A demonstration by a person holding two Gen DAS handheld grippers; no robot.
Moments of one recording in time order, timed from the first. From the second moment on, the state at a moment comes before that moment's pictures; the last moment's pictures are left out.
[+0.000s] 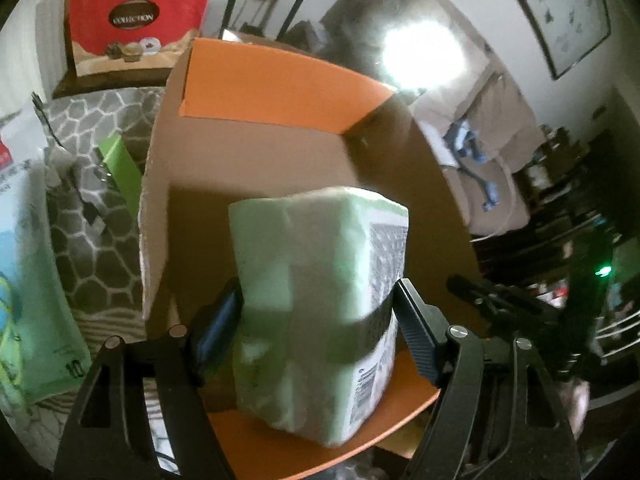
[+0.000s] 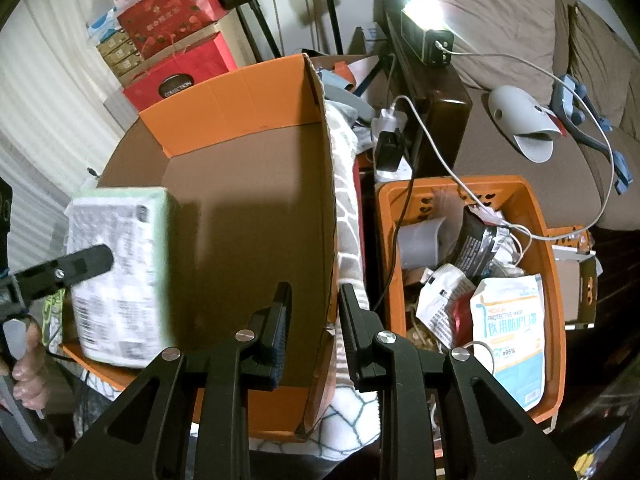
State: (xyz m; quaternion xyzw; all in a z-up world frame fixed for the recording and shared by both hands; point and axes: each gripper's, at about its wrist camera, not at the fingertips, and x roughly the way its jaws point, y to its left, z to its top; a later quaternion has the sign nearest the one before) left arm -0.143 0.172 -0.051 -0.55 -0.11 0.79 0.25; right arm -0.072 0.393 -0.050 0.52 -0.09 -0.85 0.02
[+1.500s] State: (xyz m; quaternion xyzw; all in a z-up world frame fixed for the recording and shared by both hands) left arm -0.124 -0.085 -0.076 -0.54 -0.06 0.84 0.04; right arm -0.069 0.392 -0.043 0.51 -0.11 -0.85 0.02
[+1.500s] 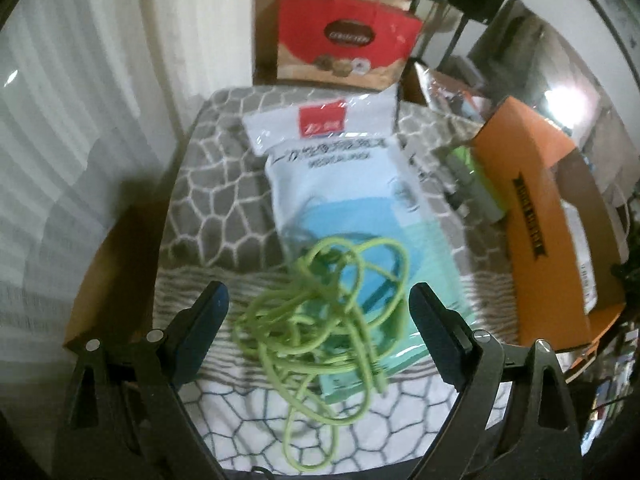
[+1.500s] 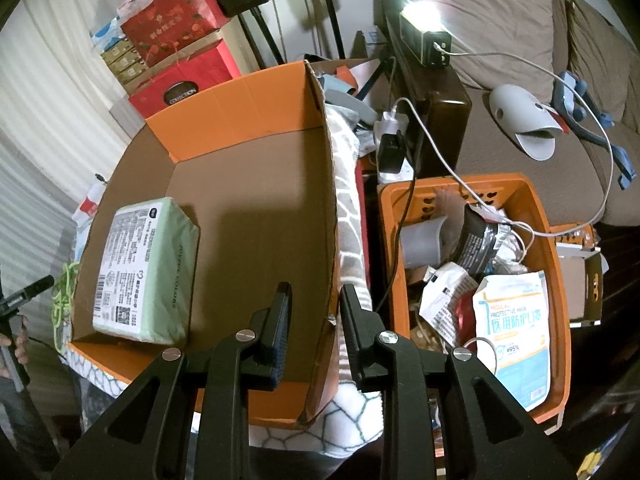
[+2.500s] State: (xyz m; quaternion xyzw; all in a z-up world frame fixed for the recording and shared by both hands) left arm -0.120 -0.112 -0.110 -0.55 -0.13 0.82 0.07; right arm -0.070 0.394 -0.046 0.51 -0.11 -0.85 0.02
